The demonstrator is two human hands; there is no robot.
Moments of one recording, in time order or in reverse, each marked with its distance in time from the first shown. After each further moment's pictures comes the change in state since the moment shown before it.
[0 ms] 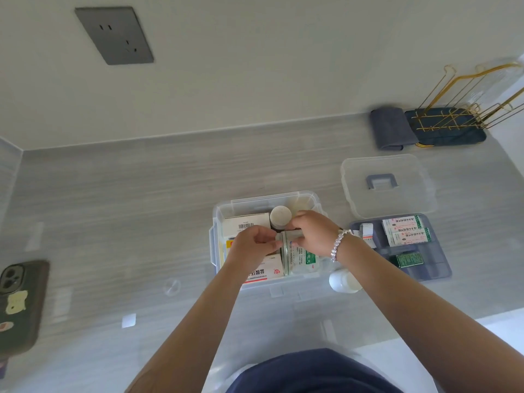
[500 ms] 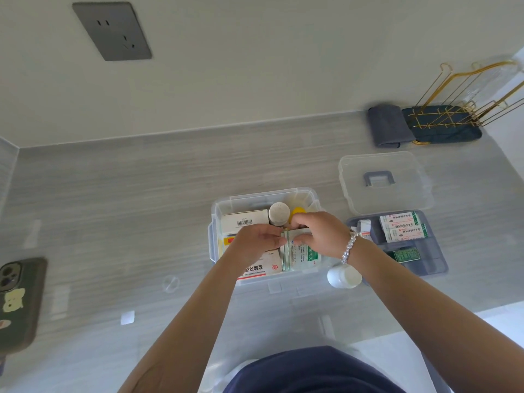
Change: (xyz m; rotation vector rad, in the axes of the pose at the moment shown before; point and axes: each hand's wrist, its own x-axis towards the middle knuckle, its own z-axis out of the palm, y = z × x) left_hand 0.002 0.005 -0.003 -0.065 -0.195 0.003; right_hand -0.020 0.009 0.002 0.105 0.112 -0.031
